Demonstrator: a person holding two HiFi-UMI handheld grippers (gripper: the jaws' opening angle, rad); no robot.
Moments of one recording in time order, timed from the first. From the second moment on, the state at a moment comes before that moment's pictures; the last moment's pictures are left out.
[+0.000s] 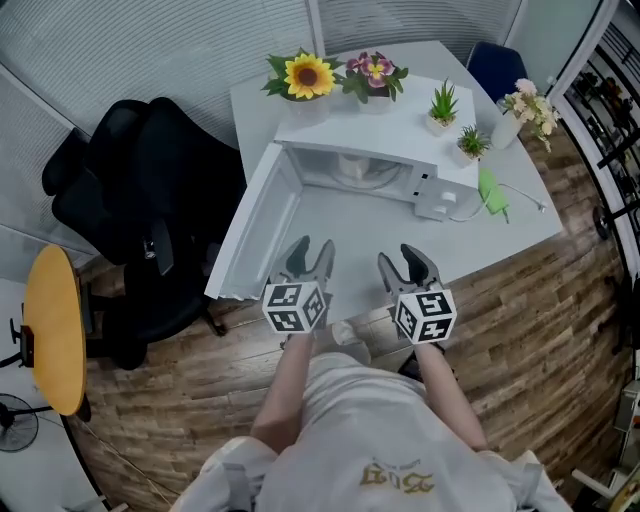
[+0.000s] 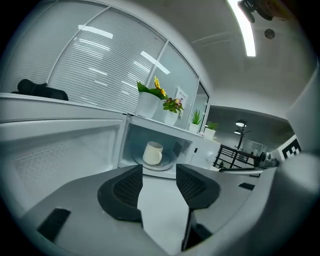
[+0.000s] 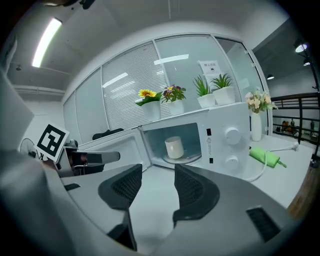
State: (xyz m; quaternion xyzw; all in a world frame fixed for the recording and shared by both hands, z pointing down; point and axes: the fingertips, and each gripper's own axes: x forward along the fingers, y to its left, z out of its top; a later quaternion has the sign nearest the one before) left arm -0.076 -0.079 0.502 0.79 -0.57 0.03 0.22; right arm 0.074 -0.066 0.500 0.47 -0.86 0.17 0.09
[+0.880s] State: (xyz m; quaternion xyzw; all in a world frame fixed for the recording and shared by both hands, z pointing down) left arm -0.087 -0.177 0.529 0.79 -0.57 0.04 0.24; right arm 0.032 -0.193 0.512 0.42 -0.89 0.17 0.11
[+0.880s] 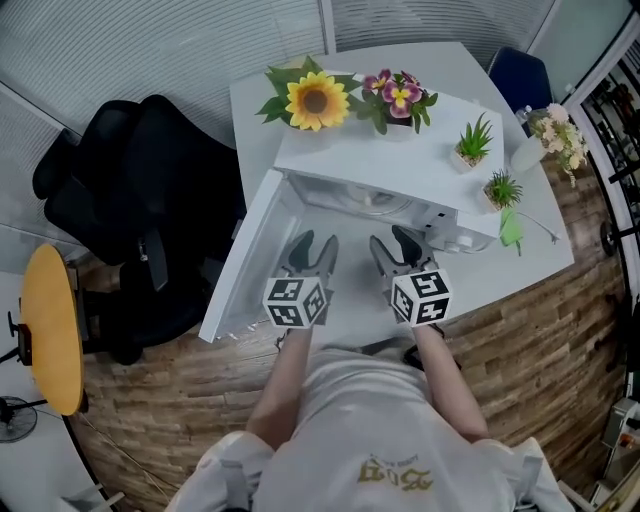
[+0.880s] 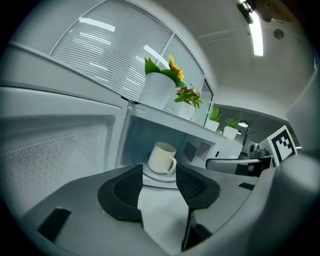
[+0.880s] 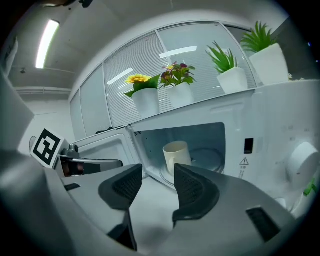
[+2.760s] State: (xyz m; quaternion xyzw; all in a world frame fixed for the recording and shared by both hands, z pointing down) left arm -0.107 -0.232 0.581 0.77 -0.57 0.04 0.30; right arm -0.038 -0.278 0.573 0.29 -0.93 0.18 0.14
